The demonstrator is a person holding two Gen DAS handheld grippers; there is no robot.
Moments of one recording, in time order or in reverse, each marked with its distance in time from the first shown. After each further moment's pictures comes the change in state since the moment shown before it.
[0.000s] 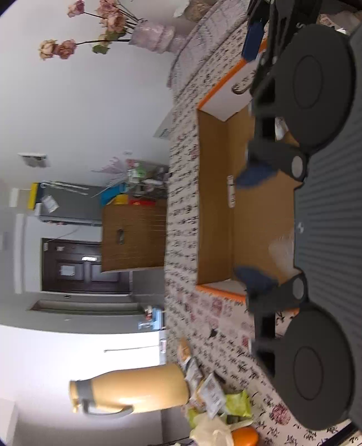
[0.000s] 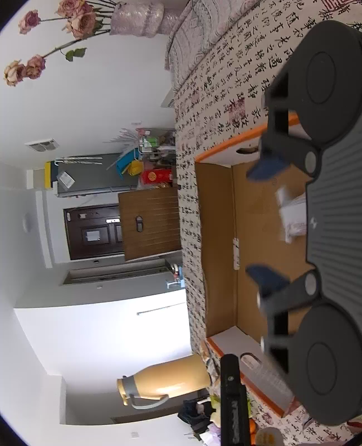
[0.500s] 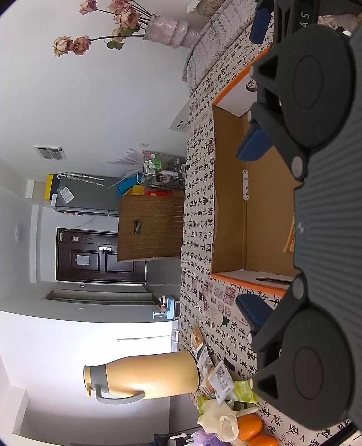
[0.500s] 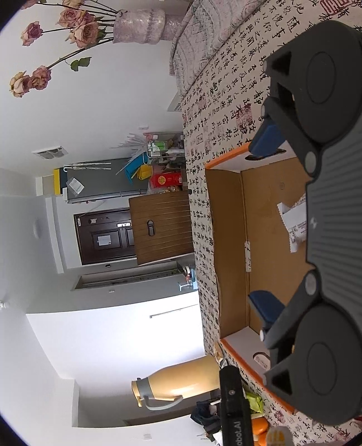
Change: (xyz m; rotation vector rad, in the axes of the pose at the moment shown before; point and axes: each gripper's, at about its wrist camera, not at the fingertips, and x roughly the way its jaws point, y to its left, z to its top) left arm -0.014 0.000 0.003 -0.014 -0.054 0.033; right arm -0.008 -0.006 0.003 0.026 -0.043 -0.004
